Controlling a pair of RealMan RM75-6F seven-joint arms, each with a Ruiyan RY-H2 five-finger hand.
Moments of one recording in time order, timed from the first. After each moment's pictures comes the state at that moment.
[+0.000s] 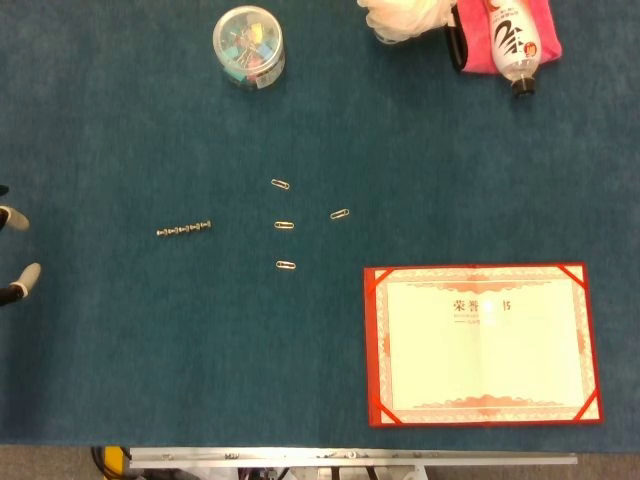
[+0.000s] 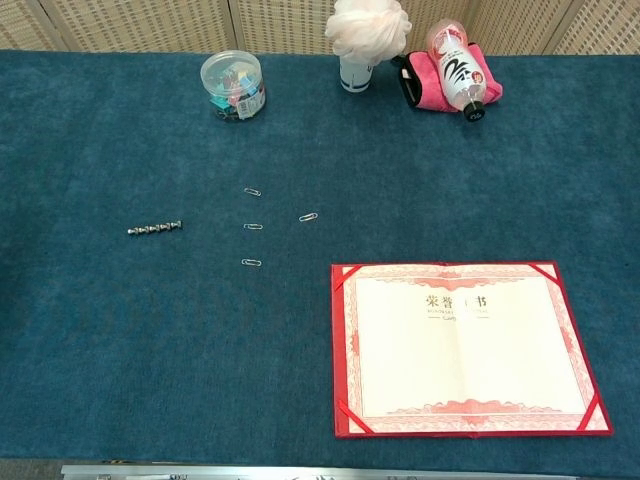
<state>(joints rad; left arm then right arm) -0.11 -1.19 -0.03 -1.59 1.50 1.46 0.14 0.08 -1.07 0.03 -1.71 -1.47 1.41 -0.09</state>
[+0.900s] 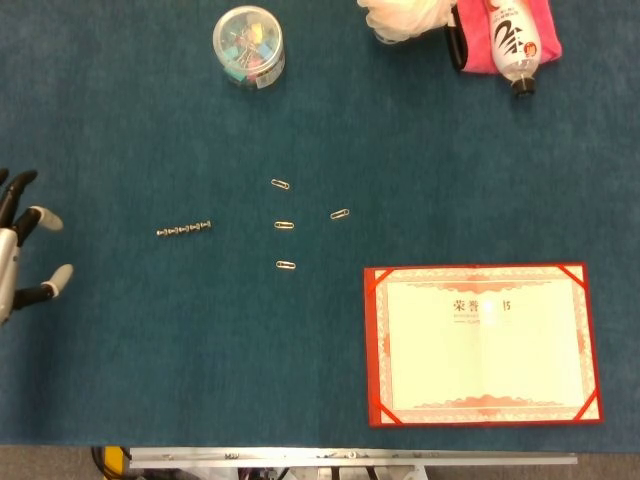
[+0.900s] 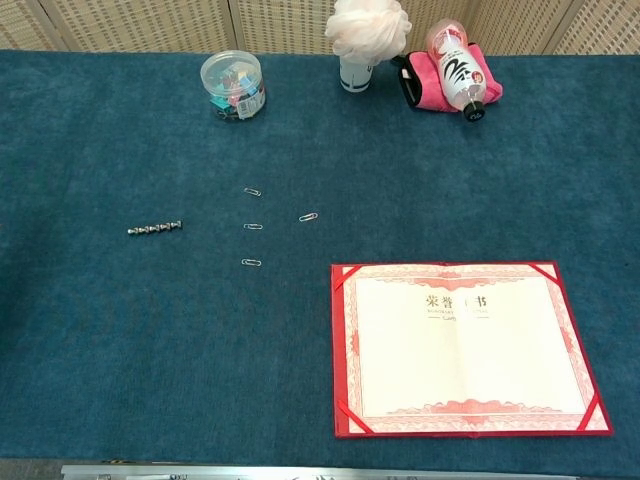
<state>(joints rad) -0.14 -1.22 -0.03 -1.63 1.50 1.42 0.11 0.06 -1.04 0.04 -1.73 -1.47 1.45 -0.09</state>
